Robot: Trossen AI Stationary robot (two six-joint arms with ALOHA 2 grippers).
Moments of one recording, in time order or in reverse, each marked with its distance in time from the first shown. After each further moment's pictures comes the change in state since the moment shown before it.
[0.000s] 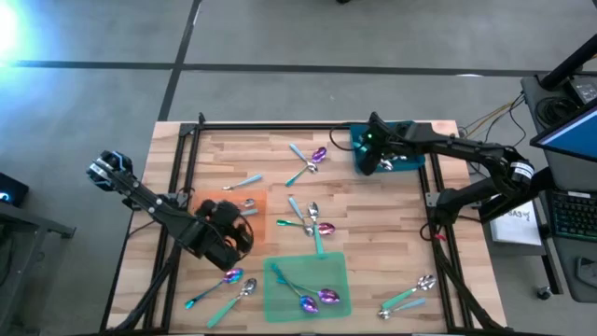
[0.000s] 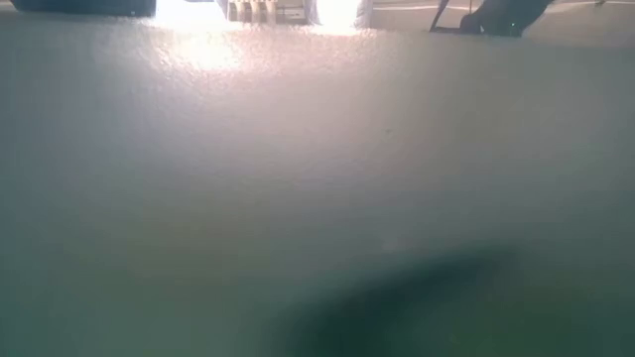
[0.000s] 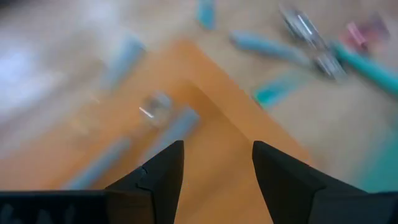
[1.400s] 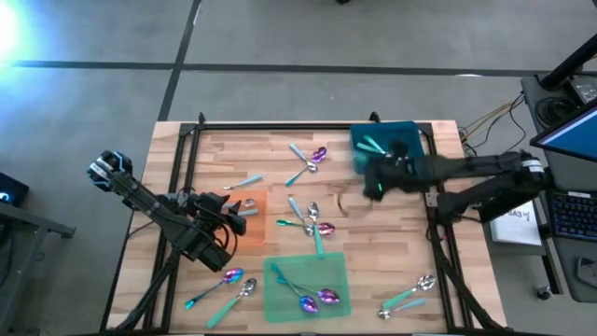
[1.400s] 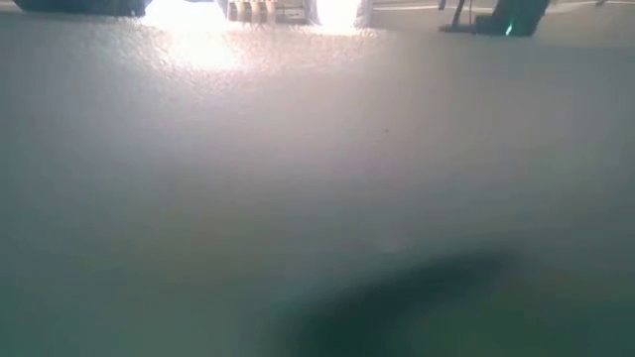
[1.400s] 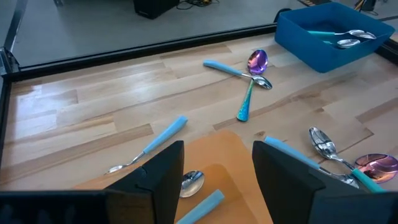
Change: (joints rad) left arm -0.047 0.000 0.000 -0.305 -0.367 -0.523; right arm 0.469 -0.129 0.043 -0.179 0.458 -0.033
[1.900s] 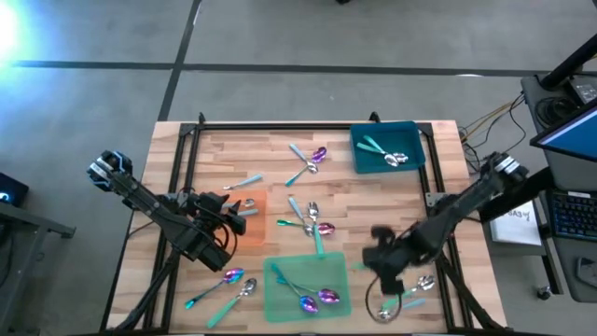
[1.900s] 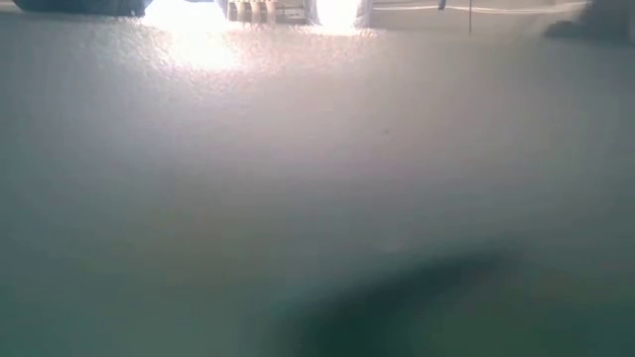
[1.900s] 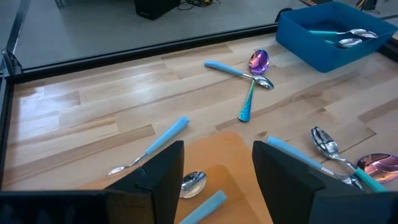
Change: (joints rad) left arm 0.000 0.000 0.000 -0.009 0.000 0.000; right arm 0.675 0.209 0.000 0.175 -0.551 0.395
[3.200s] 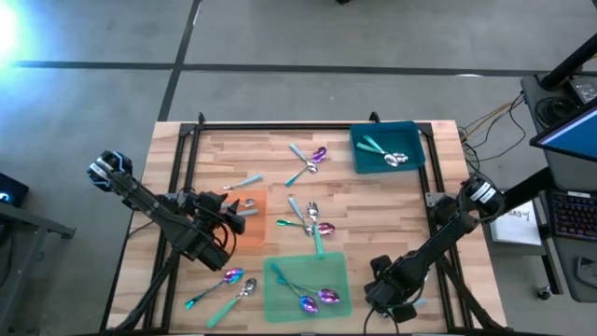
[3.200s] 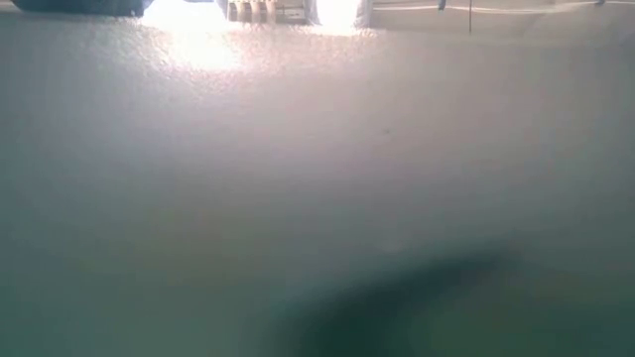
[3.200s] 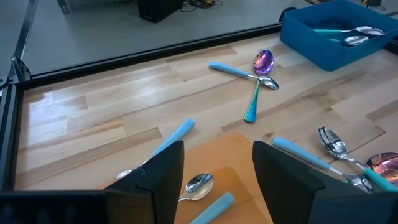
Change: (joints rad) left arm 0.000 0.000 0.000 -0.031 0.000 0.000; right arm 0.151 0.378 -0.001 0.135 -0.339 -0.107
